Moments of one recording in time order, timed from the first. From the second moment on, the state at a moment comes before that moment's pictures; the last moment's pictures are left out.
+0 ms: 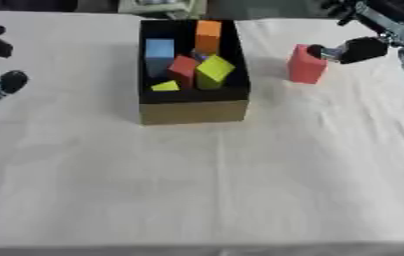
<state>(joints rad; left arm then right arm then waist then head) -0.38 0.55 0.04 -1.61 -0.18 -0.13 -0.11 -0.84 -0.57 0.09 -1.01 0.54 -0.30 0.31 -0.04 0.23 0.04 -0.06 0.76</state>
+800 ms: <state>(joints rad) -0.38 0.55 0.04 -1.60 -0.17 -0.13 -0.12 -0.86 -0.52 0.06 -0.85 0.61 -0.30 0.31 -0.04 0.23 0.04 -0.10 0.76</state>
